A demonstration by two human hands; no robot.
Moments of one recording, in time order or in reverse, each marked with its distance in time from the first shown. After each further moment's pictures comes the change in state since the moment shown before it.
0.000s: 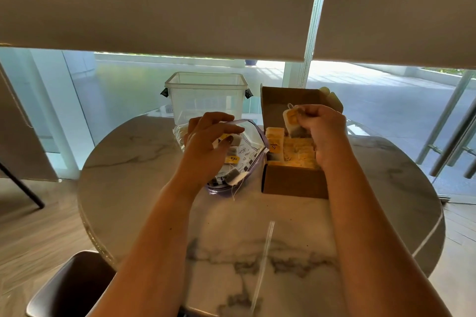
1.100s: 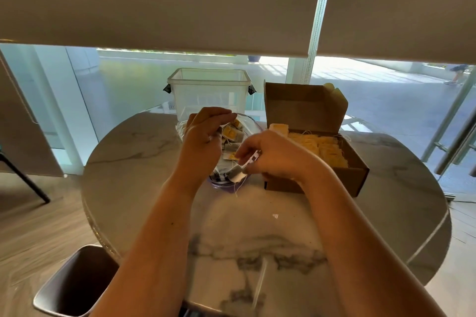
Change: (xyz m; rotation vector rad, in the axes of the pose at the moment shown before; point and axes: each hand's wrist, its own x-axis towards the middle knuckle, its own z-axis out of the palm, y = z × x) left_hand 0.000 -0.008 -0.003 -0.019 0.088 0.070; right_hand -0.045 -0.007 0.040 -0.719 -0.802 -0.317
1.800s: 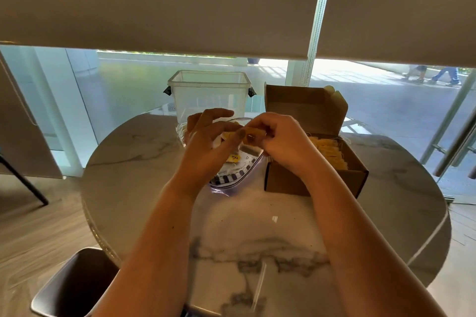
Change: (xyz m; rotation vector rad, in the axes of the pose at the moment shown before) left_hand -0.004 0.019 -0.003 -0.058 -0.095 -0.071; right_hand 0.010 0.005 -0.006 0.212 0.427 -0.064
